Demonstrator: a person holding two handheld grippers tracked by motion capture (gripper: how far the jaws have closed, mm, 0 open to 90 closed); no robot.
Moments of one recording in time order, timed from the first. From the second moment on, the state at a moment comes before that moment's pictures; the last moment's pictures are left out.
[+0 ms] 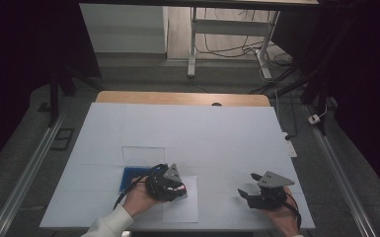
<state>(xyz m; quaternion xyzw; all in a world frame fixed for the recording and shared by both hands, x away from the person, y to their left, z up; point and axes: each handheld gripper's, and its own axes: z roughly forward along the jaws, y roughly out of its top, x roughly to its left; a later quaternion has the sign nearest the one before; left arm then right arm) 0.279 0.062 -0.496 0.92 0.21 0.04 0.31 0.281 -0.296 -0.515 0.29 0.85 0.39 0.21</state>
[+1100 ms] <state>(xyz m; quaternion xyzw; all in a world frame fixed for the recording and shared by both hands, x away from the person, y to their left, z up) 0.277 0.056 -0.495 0.93 0.21 0.05 0.30 0.280 -0.295 -0.515 0.29 0.85 0.39 0.21</state>
